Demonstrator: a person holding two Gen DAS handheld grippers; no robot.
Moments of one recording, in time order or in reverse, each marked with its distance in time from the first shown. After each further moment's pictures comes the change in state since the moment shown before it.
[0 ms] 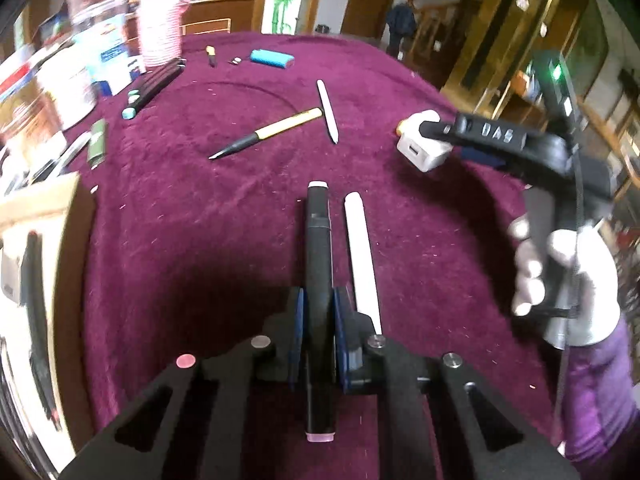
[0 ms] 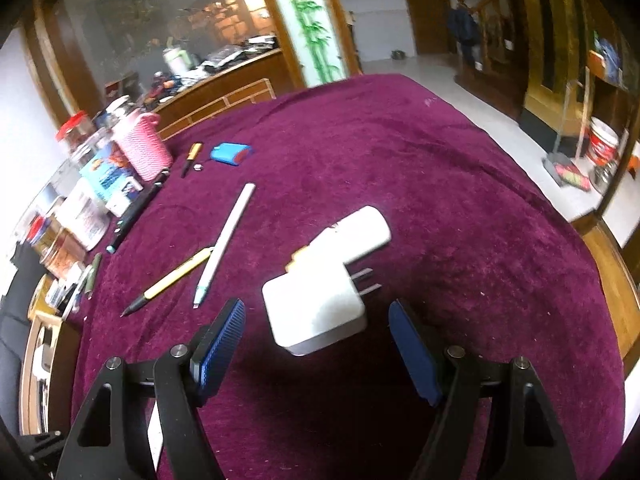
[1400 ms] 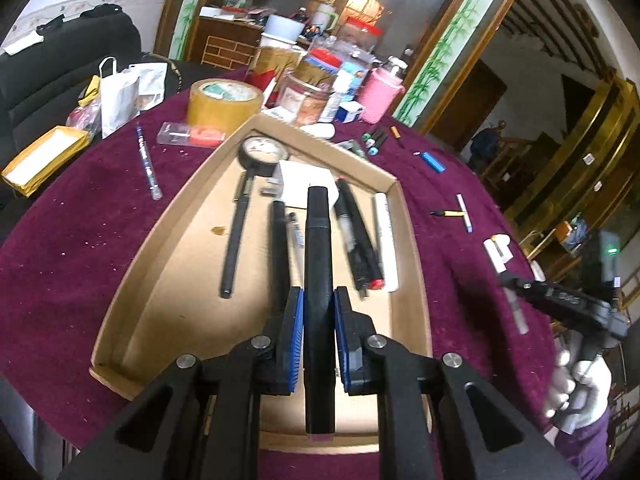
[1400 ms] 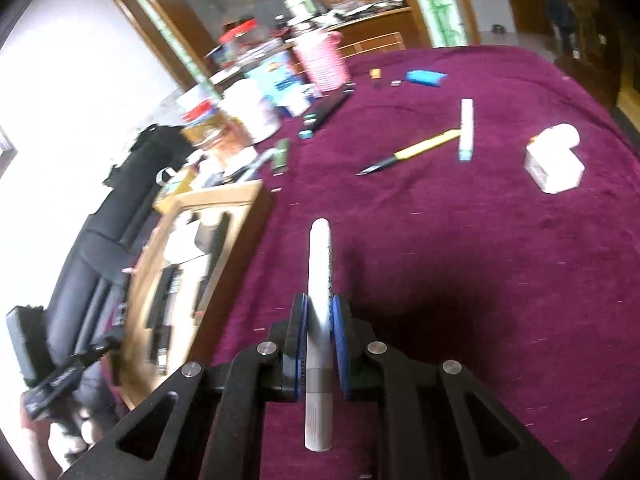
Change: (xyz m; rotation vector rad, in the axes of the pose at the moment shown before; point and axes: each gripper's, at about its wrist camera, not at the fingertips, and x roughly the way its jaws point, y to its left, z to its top) left arm -0.176 0.194 -0.140 -0.437 -0.272 0.097; right arm -0.074 0.176 -0.099 -0.121 0.185 0.354
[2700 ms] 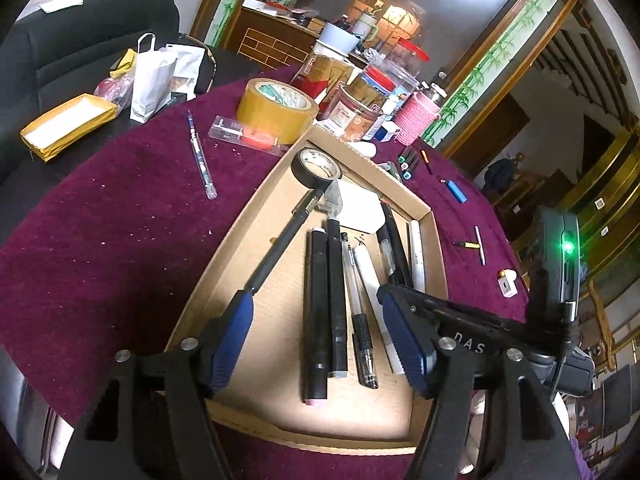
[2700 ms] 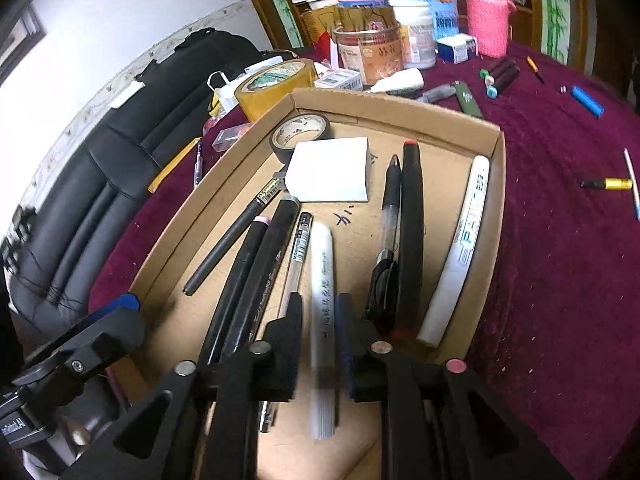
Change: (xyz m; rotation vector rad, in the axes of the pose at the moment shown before) left arm -0.015 0.043 0.012 -0.146 -0.016 0.001; right arm 0.132 0.149 -0.016 -0.228 0.200 -0.003
